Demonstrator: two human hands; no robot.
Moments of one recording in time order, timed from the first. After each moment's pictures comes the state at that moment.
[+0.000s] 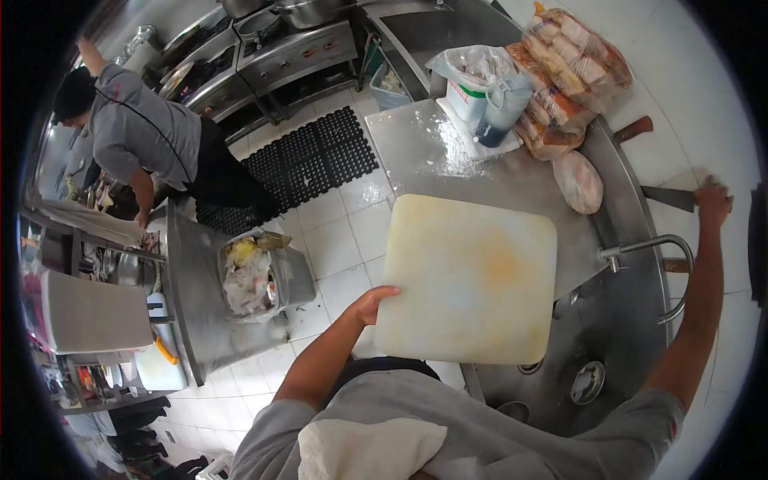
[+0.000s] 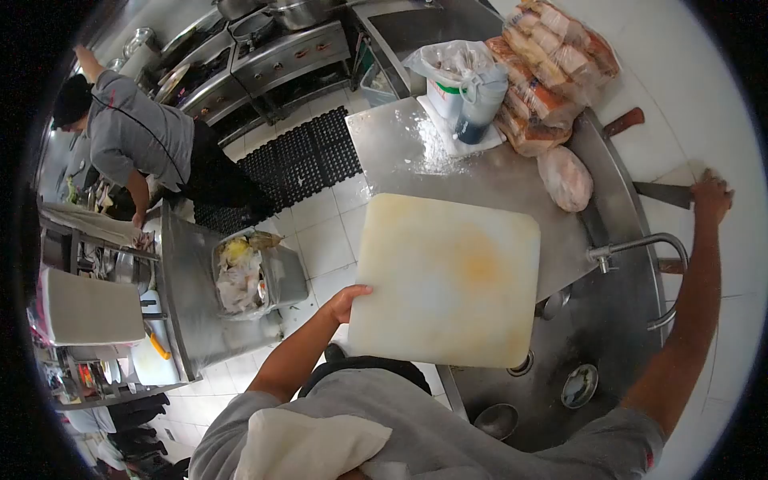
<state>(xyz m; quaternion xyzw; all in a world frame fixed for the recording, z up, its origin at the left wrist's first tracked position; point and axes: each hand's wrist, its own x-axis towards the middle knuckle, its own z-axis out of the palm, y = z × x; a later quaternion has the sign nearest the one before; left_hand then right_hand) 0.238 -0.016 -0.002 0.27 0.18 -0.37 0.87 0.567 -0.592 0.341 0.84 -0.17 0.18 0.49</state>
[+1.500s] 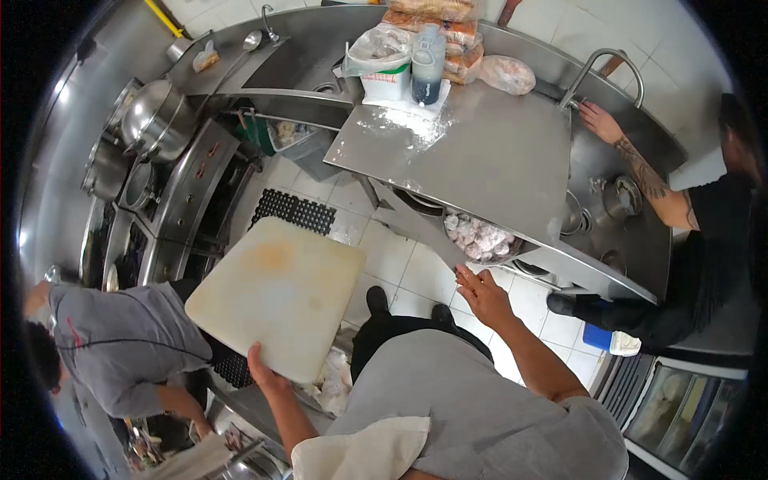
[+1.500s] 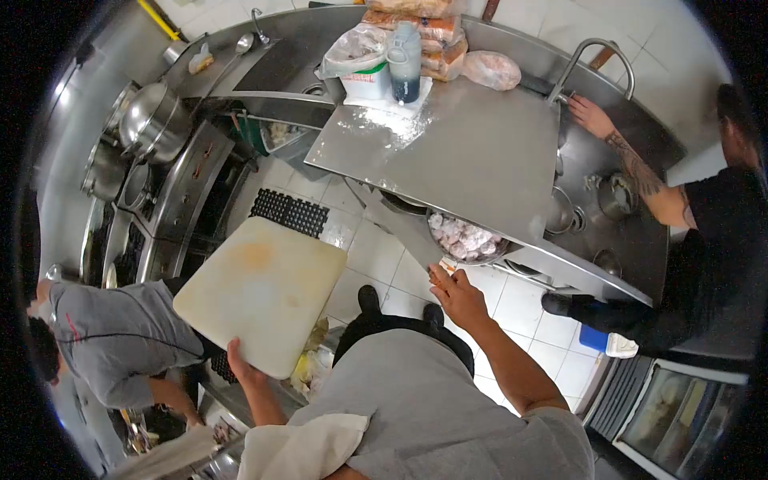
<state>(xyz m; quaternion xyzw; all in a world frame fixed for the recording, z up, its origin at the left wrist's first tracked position) 0.261 0.405 0.107 0.46 0.24 0.02 0.85 0.186 -0.015 0.064 0.94 -0.13 -0.03 -0.31</state>
